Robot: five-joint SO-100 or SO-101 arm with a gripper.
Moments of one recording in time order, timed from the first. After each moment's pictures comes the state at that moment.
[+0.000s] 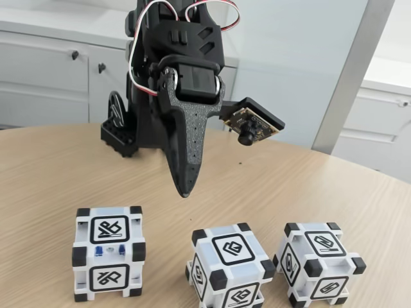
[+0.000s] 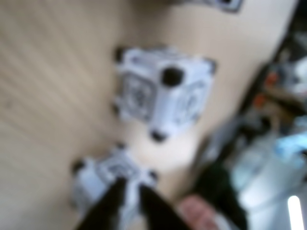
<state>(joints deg) 15.8 182.7 163.2 58.0 -8.0</state>
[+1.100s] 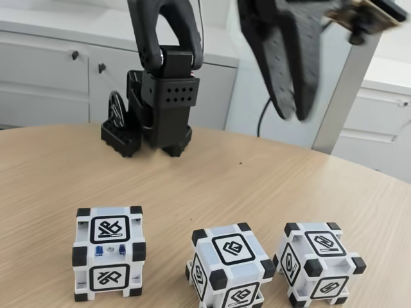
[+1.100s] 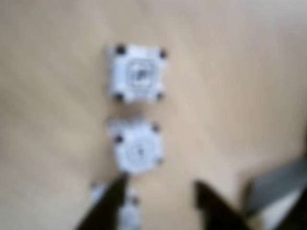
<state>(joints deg) -4.3 113.2 95.8 77.4 21.0</state>
